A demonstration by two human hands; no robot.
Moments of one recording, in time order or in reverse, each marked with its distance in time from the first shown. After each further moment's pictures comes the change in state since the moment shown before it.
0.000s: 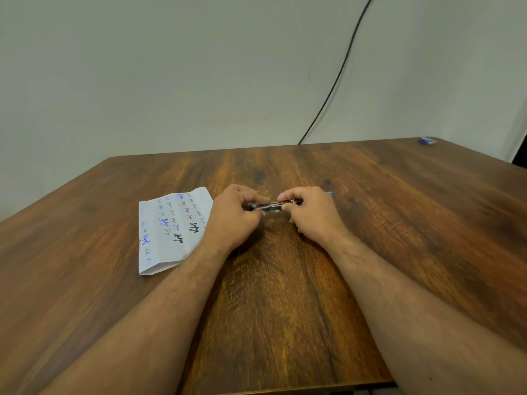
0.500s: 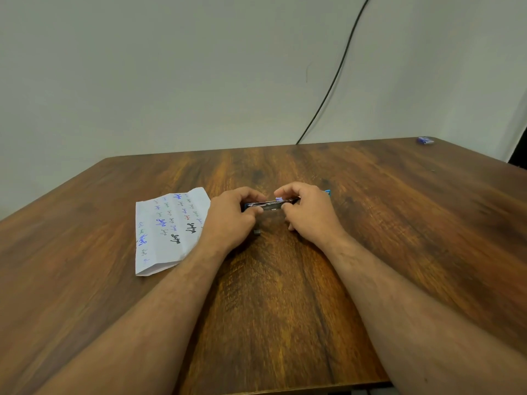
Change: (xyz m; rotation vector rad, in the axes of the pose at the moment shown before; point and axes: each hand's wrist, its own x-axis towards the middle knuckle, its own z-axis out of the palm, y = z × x) left_hand 0.002 -0.001 0.004 0.007 -0.001 0.004; right_hand -0.005 -0.006 -0.002 0.015 0.016 -0.048
